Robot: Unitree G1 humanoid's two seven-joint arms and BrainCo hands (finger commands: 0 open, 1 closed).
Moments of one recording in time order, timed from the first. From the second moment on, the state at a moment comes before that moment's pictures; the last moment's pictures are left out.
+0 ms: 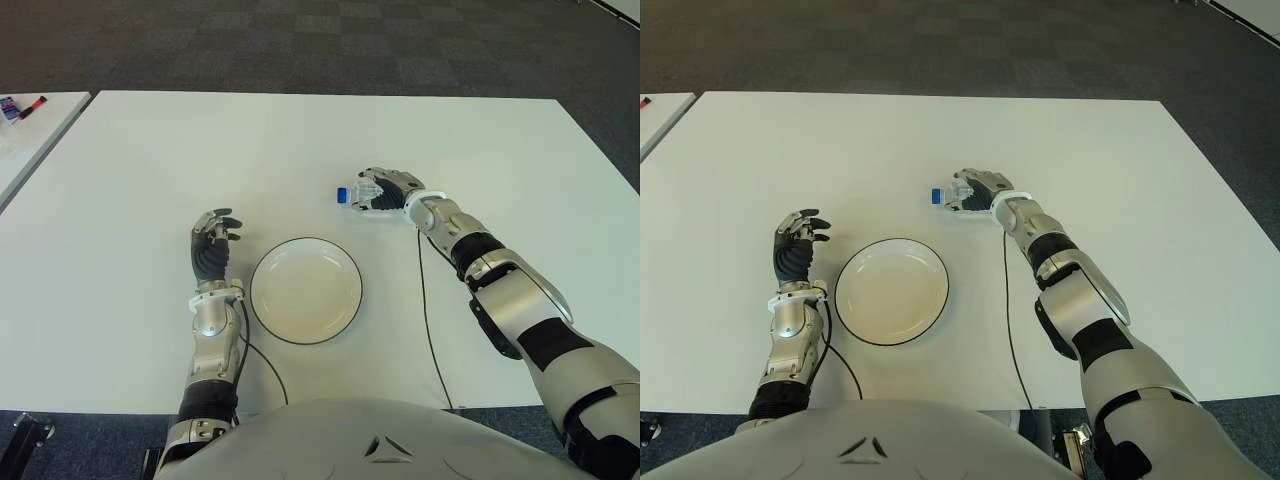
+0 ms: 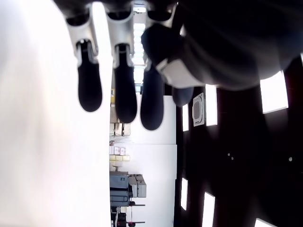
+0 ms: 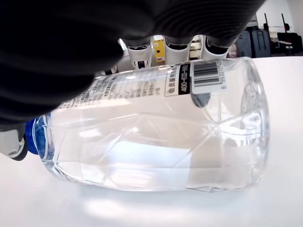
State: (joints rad) left arm 0.11 -0.06 0.14 0.32 0.02 -0.46 0.20; right arm -0.83 -0.30 0.56 1.18 -0.74 -0.28 -0.07
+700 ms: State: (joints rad) left arm 0.11 -0.07 0.14 0.30 0.02 -0.45 0.20; right arm -0.87 -0.30 0.58 1.20 -0.75 -0.27 0.00
